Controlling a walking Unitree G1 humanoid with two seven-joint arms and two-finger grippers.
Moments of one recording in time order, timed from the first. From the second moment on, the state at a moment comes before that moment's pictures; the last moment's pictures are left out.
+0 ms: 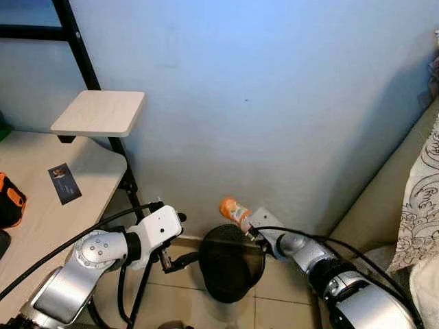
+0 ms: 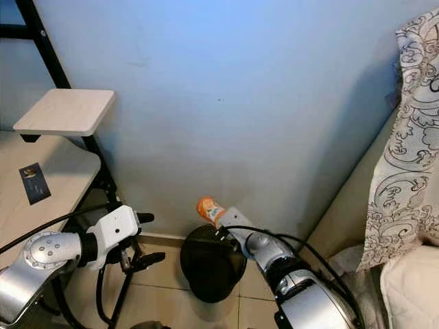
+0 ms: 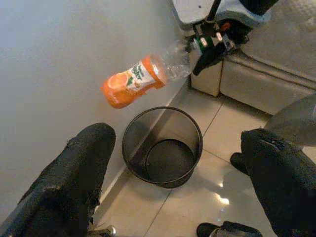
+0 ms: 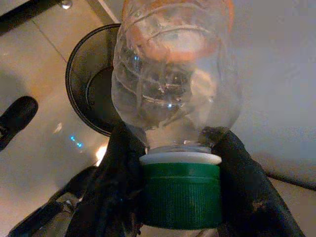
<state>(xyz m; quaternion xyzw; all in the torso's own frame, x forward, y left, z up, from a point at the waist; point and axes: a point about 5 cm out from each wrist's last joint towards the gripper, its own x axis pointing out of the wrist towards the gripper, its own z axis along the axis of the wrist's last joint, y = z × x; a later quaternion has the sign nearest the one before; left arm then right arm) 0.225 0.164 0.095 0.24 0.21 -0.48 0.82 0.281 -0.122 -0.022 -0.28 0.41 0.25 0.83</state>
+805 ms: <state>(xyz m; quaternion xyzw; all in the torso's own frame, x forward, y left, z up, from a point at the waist) 0.228 0.168 0.098 0.24 0.21 -0.49 0.81 0.282 -0.112 -0.022 -0.22 0.41 0.24 0.85</state>
